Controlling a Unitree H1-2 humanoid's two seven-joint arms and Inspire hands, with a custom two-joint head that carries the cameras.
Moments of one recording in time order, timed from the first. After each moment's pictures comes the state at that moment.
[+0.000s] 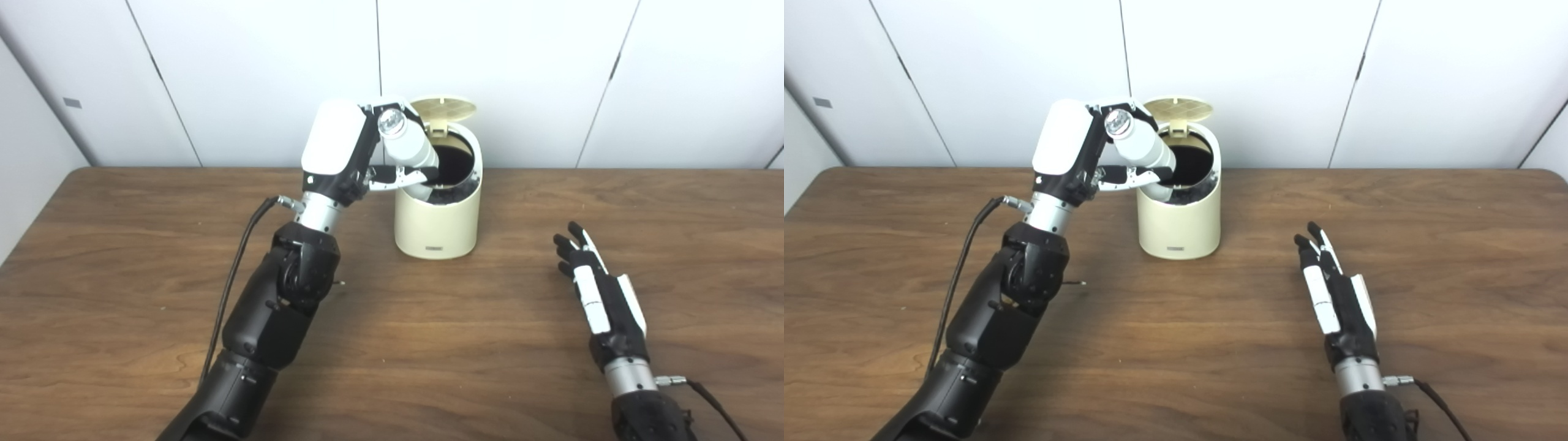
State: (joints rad) left arm -0.58 0.14 -0.22 0.20 0.77 -0.21 0.28; right arm -0.02 -0.09 0.01 -0.14 -0.11 0.11 -0.01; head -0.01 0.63
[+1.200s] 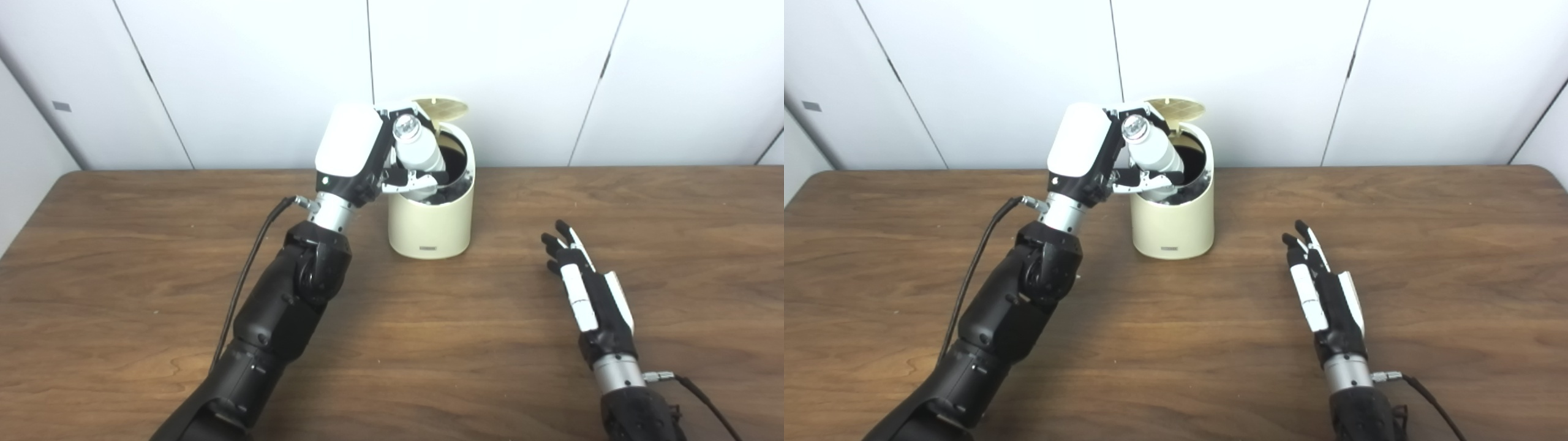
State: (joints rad) left arm -0.63 0.14 -0.29 0.32 0.83 -0.22 0.36; right arm -0.03 -0.08 0.03 -0.14 -0.12 0.11 -0.03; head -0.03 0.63
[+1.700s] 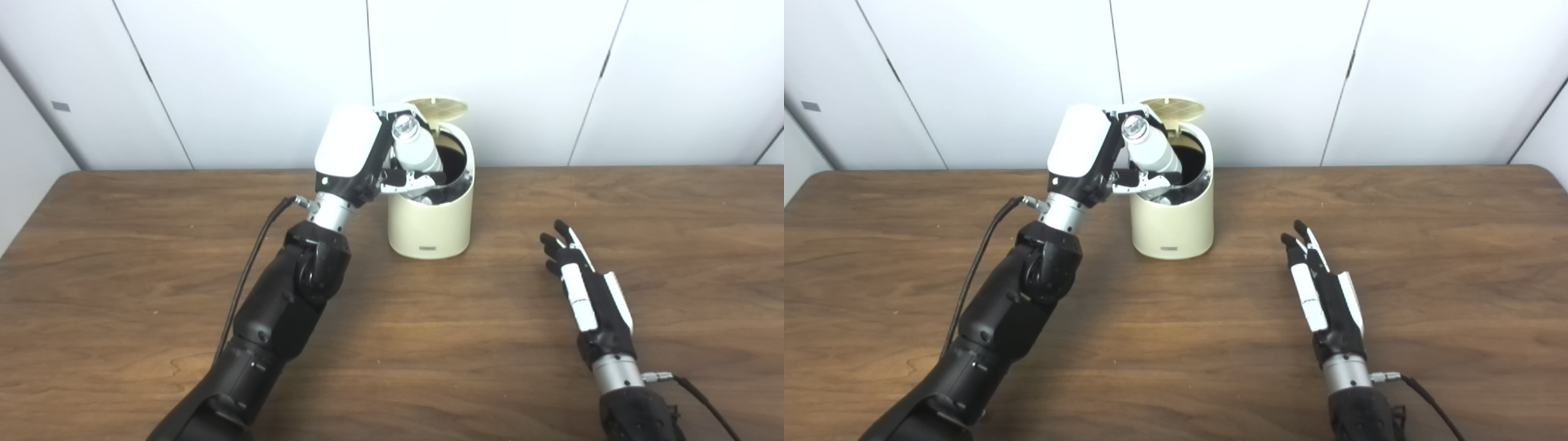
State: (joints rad) left arm -0.64 0.14 -0.29 0.34 0.82 -0.21 0.35; right arm -0.03 -0.08 0.03 -0.14 -0.11 0.11 -0.03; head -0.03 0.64
